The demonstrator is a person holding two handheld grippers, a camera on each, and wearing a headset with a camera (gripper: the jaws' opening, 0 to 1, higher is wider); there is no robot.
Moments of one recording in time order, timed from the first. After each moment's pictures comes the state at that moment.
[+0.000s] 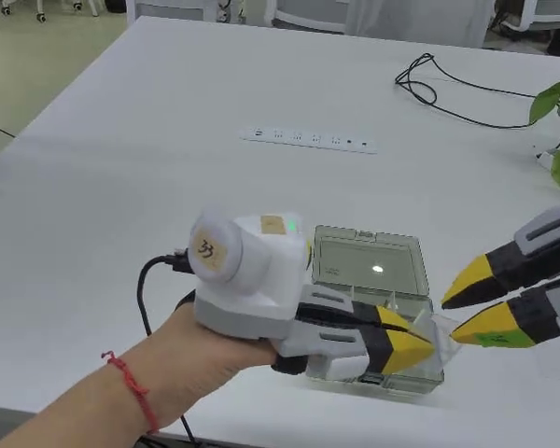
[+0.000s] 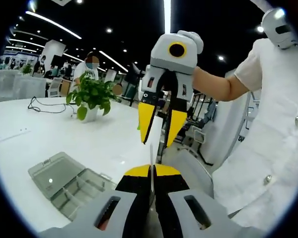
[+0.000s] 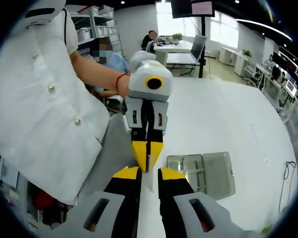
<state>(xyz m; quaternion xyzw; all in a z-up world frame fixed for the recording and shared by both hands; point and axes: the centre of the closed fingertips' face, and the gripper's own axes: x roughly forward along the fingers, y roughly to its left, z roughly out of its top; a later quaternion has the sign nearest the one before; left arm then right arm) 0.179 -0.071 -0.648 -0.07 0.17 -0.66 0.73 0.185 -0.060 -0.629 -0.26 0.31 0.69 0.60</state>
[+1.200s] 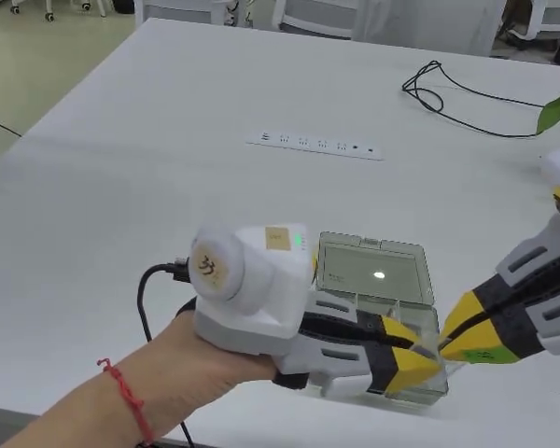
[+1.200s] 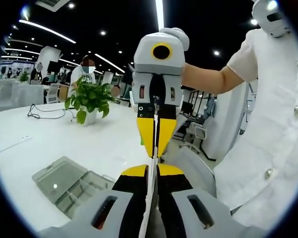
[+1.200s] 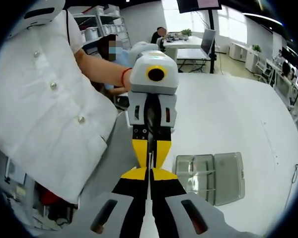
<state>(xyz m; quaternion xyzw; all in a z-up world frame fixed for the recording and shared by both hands) 0.179 -0.069 -0.650 -0.05 0.16 -0.66 0.73 0.169 -0.049 -0.640 -0.26 0.33 0.71 0.56</state>
